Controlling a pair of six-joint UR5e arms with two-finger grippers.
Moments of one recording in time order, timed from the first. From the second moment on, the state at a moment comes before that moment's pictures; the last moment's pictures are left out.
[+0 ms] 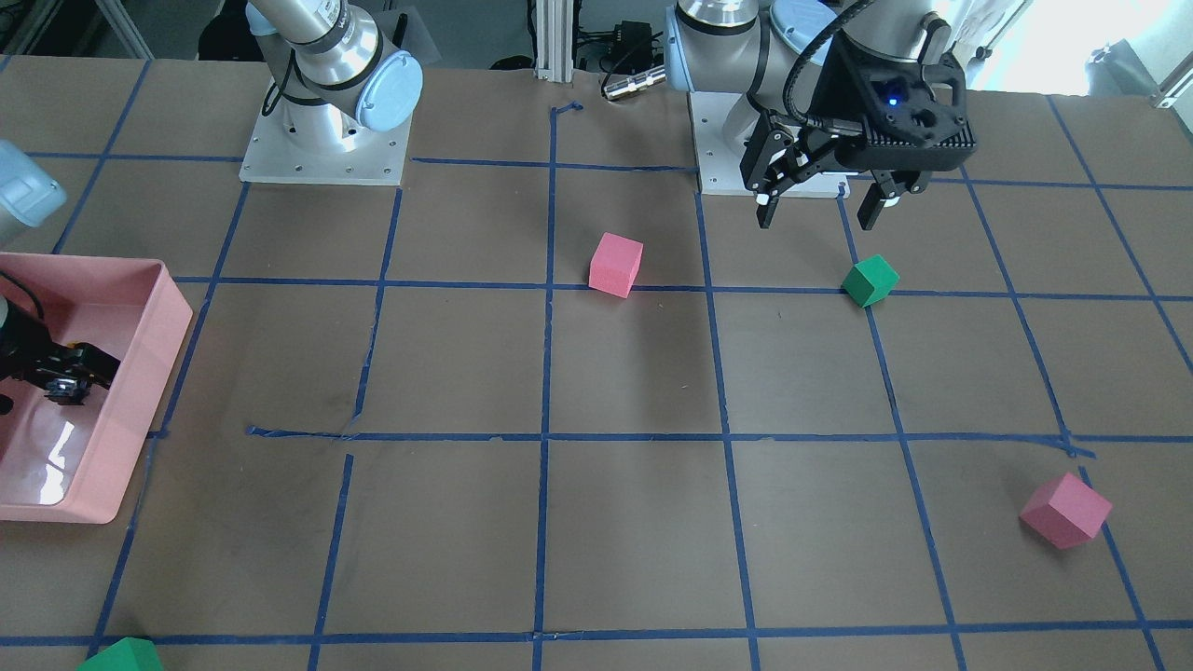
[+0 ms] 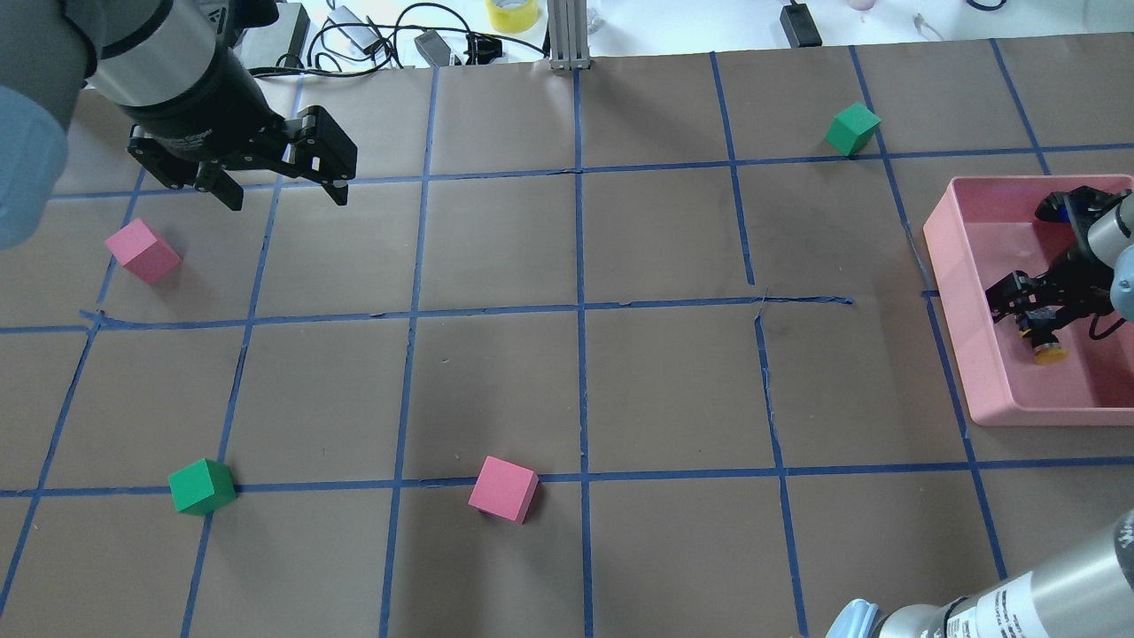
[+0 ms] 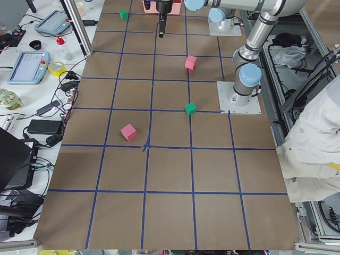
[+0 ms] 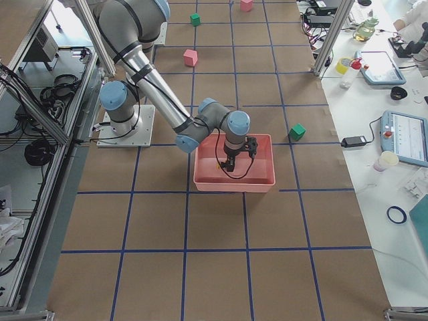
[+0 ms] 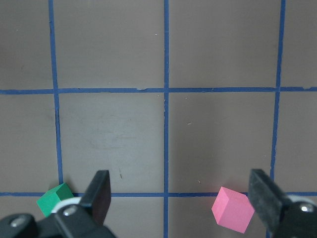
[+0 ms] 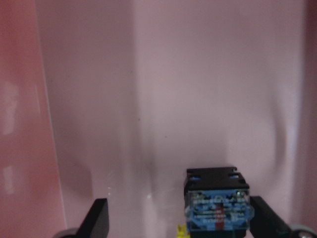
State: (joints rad) left arm -1.59 -1.50 -1.58 -1.51 1.58 -0.03; right arm 0.91 -1.19 1.94 -2.26 -1.56 -0.59
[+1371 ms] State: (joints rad) left arm -1.59 -1.50 -1.58 -1.51 1.58 -0.03; right arm 0.91 -1.20 1.95 -2.31 -1.58 -0.63
